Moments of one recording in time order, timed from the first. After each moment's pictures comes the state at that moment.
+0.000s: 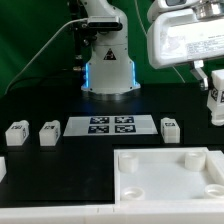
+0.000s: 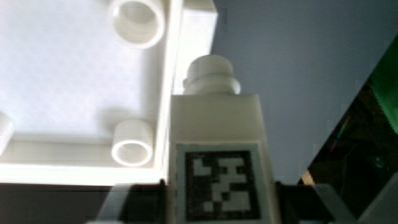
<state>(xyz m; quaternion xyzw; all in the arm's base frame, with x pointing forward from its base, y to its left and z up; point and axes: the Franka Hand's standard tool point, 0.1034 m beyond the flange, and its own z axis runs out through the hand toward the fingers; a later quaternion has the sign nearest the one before) 0.539 0.136 0.149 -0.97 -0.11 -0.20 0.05</state>
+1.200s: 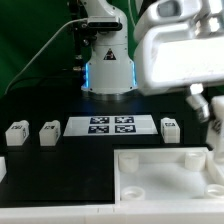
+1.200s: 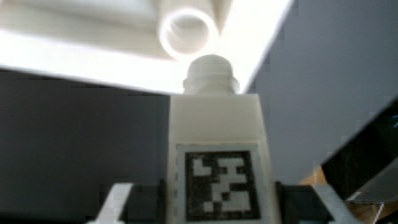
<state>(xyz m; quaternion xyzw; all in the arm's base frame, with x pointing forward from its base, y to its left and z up) 0.607 0.116 0.112 -0.95 -0.12 -0.27 0.04</state>
